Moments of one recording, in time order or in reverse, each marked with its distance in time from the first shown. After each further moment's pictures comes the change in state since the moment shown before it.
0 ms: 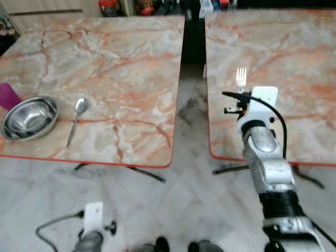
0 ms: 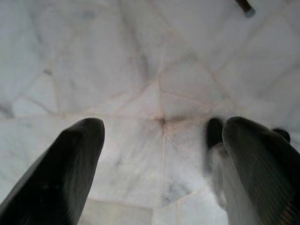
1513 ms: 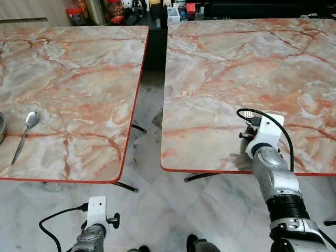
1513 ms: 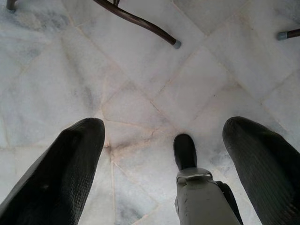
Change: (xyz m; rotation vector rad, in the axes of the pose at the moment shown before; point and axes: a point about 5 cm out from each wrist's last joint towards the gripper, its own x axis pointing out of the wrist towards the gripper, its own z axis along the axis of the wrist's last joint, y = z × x) left arm 0.003 -0.005 0.021 0.013 -0.071 -0.035; right arm 0.002 -0.034 -0.057 0.084 0.298 -0.136
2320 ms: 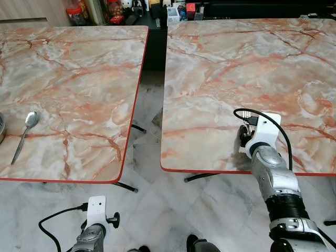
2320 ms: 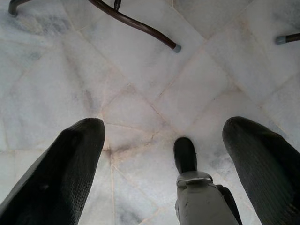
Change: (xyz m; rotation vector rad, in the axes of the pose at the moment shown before) left arm 0.000 0.000 0.001 -0.001 -0.016 0.001; right arm -0.001 0.003 0.001 -0.017 0.009 0.022
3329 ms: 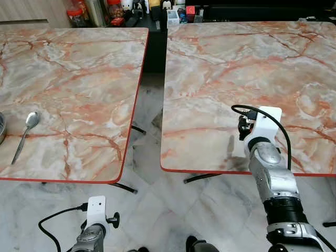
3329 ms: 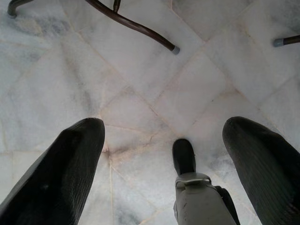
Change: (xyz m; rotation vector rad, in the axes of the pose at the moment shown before) left arm 0.000 0.000 0.000 -0.002 0.001 0.001; right arm -0.009 0.006 0.019 -0.030 -0.125 0.007
